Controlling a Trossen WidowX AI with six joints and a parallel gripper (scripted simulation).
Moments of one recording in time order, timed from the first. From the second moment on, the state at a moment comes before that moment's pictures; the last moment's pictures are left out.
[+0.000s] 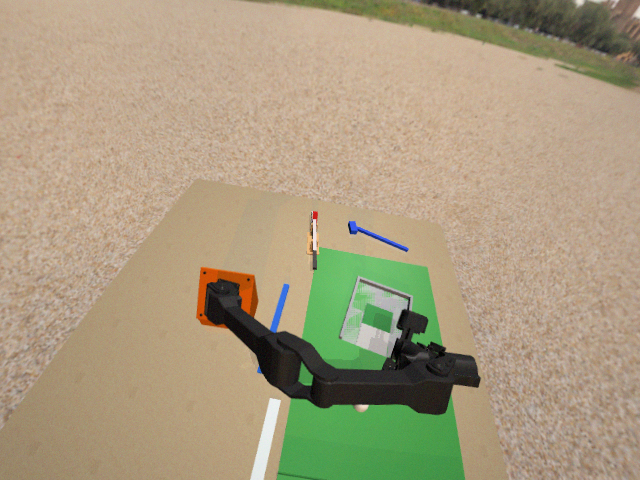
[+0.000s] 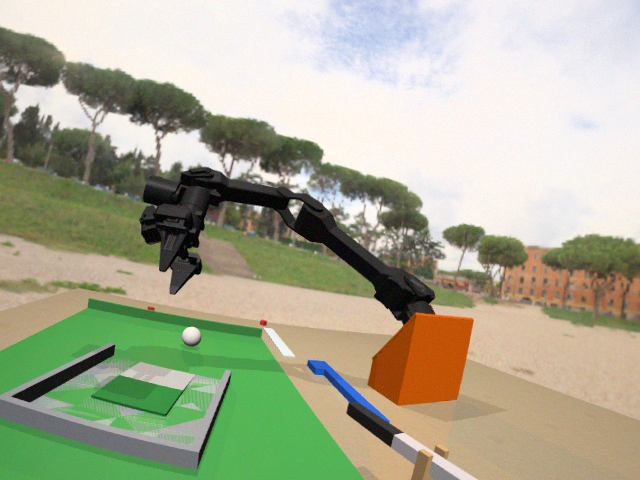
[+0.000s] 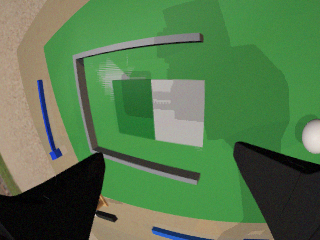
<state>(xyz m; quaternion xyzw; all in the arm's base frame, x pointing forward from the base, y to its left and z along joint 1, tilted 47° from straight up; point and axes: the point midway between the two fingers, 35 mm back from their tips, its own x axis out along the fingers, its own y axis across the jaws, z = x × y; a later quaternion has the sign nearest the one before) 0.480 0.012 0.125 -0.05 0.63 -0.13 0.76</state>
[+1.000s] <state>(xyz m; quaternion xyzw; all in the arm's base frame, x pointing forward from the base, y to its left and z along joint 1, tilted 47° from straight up) 0.232 0.170 -0.138 -0.66 0.57 0.39 0.29</state>
